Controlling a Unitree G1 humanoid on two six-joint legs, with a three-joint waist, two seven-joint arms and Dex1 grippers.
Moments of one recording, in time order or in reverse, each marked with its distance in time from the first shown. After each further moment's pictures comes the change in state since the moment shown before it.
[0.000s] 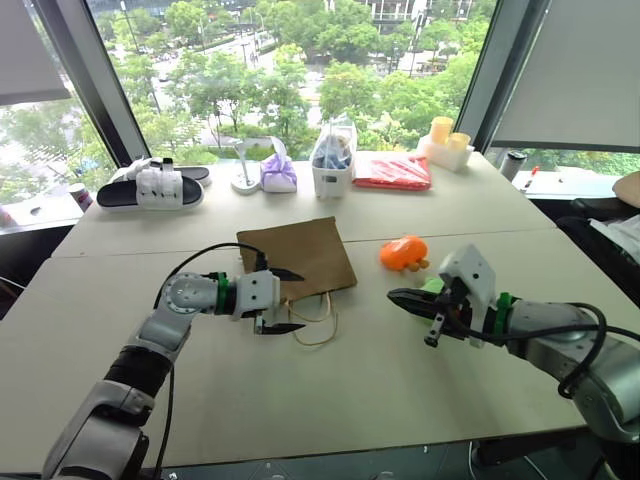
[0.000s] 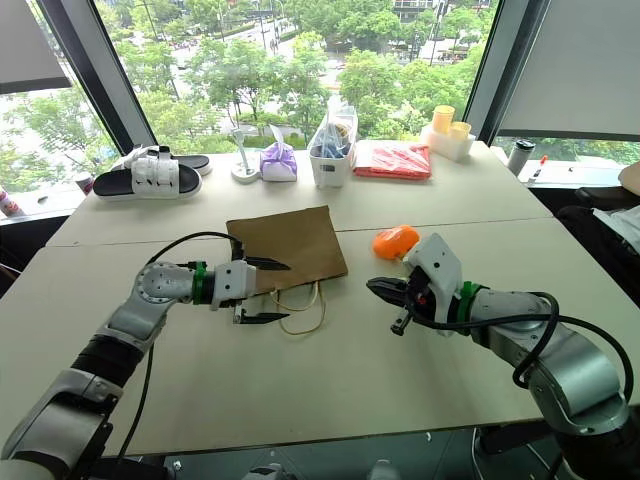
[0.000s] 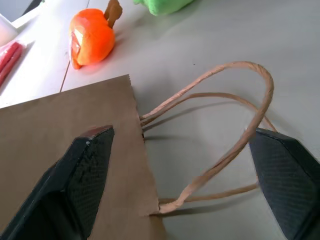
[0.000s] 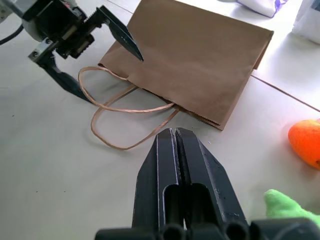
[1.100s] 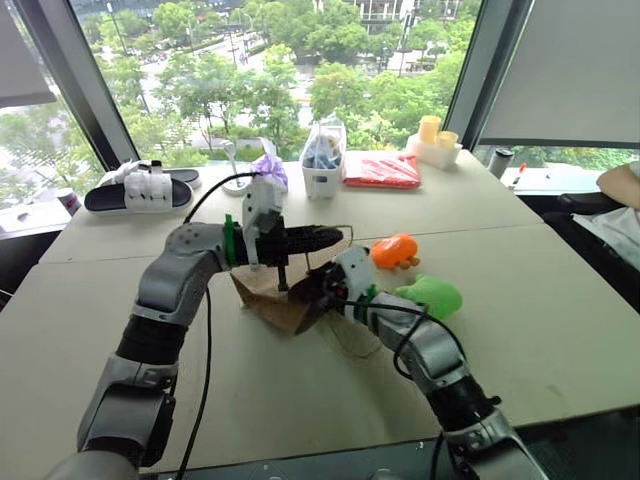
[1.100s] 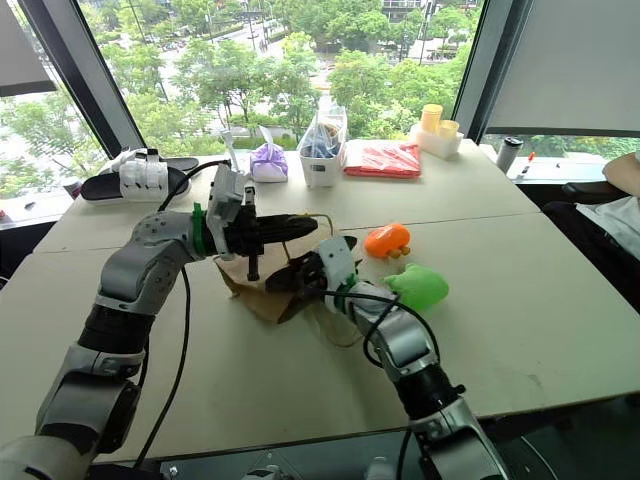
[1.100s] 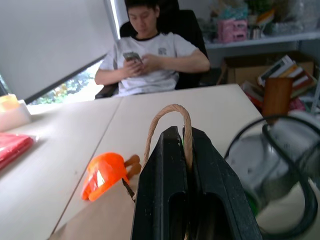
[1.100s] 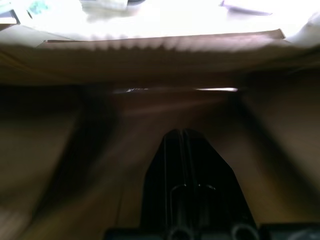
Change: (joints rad) left arm -0.138 -0.083 0.215 -0.439 -0.460 0.777 0.049; right arm -0.328 0.660 0.379 0.762 -0.410 -0.358 -0.291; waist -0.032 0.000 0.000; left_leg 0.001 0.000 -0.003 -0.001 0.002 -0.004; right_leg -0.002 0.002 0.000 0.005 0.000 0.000
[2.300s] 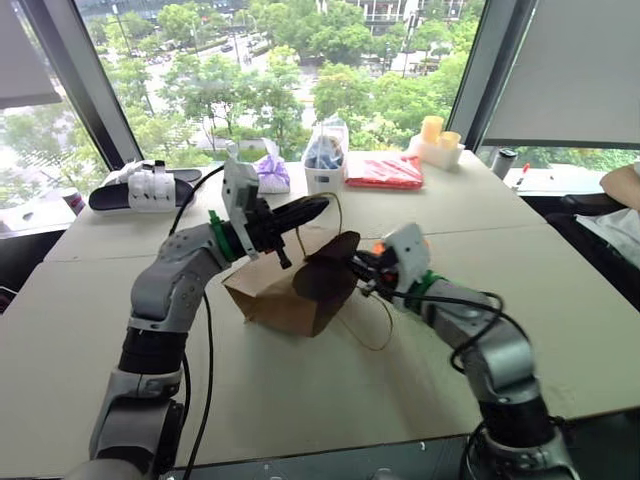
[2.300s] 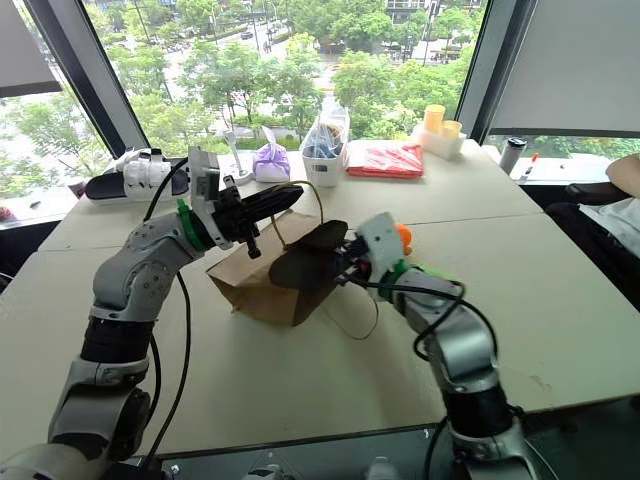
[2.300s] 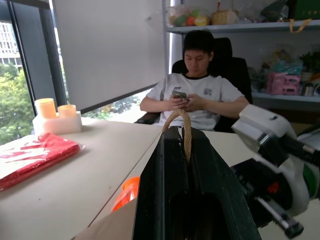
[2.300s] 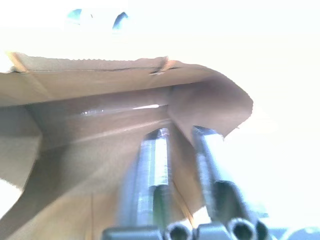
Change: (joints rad) left arm 0.067 -0.061 0.095 -0.067 -0.075 0.047 0.209; right arm 0.128 -0.256 -0.280 -0.609 0.050 0.360 0.168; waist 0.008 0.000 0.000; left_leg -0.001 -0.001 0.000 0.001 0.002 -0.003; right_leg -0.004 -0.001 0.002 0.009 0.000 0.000
